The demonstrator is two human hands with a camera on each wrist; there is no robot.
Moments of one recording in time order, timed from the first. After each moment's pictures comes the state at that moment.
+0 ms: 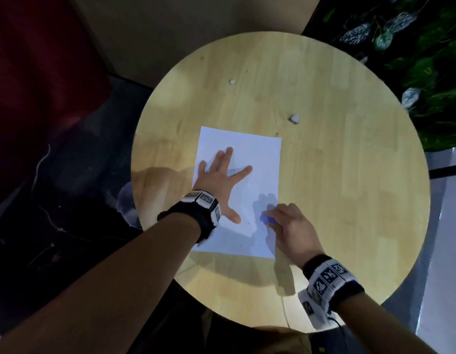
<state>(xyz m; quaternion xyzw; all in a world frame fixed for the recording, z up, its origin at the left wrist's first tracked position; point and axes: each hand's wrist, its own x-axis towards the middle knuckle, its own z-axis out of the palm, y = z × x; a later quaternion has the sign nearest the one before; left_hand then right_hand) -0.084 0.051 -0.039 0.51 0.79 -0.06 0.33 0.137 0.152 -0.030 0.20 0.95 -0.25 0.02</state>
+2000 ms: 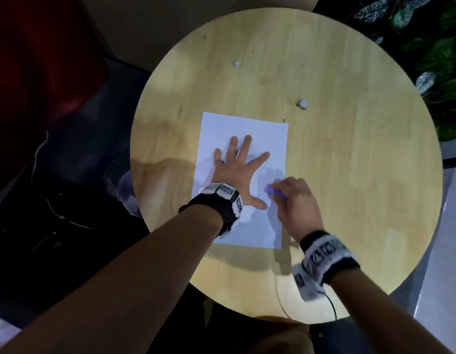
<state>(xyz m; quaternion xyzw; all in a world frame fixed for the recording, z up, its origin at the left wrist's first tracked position) -0.059 0.073 -0.050 0.49 0.81 -0.02 0.31 0.106 0.163 -0.041 0.29 0.92 -0.26 -0.04</state>
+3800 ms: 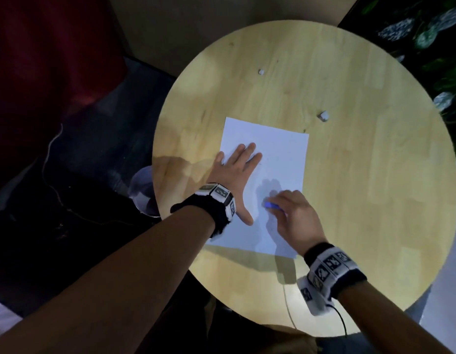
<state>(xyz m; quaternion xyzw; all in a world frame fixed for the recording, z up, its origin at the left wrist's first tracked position) -0.095 0.030 -0.049 0.51 0.80 -0.03 0.31 0.088 0.134 -0.033 0.19 0.95 -0.25 0.00</state>
